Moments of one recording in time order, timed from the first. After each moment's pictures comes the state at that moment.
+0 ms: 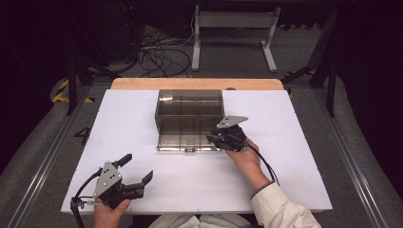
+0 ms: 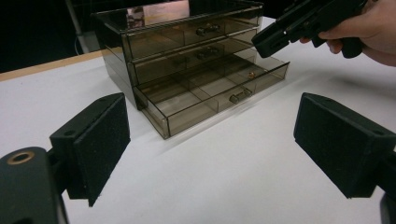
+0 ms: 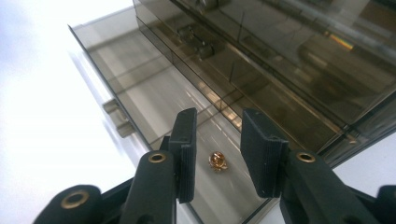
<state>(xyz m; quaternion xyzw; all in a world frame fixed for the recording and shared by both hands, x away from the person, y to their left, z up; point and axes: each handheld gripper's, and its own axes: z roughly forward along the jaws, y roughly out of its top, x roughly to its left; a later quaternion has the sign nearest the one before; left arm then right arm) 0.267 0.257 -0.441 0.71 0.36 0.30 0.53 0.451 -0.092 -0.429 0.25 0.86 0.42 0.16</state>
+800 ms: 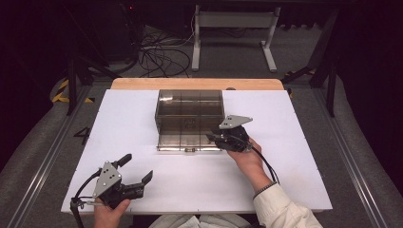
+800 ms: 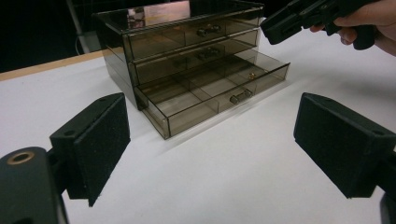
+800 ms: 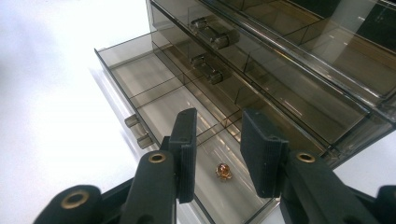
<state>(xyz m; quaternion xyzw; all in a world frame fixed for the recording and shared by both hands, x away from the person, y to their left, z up) 0.267 0.257 -0.441 0.71 0.36 0.30 0.53 0.437 -0.096 -0.412 0.23 0.85 0.44 0.18</state>
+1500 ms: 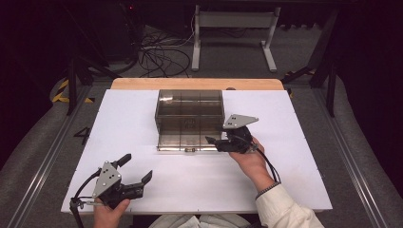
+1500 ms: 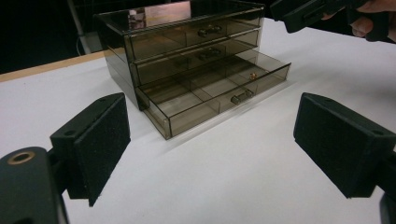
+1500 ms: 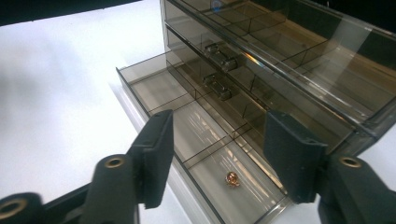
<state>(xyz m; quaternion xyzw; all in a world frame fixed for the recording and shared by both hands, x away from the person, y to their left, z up) 0.267 0.257 -0.441 0.71 0.36 0.30 0.53 0.427 -0.103 -0.398 0.22 0.84 0.47 0.17</state>
